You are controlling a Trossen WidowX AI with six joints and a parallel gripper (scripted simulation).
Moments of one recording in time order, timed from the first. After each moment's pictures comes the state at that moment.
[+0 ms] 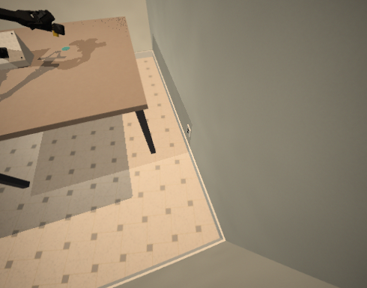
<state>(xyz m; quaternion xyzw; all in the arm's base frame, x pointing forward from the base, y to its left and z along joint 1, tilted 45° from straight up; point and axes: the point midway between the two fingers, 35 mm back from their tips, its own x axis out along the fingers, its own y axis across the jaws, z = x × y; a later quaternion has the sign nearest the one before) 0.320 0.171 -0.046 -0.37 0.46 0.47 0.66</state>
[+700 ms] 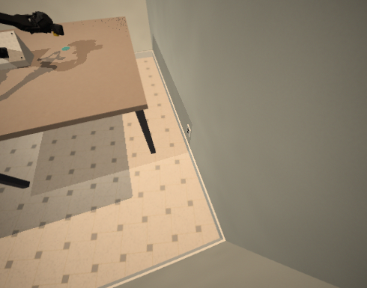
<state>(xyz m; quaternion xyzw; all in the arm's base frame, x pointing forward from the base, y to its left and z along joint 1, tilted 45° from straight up) 0.319 0.168 -0.036 -0.35 0.39 0.50 0.69</state>
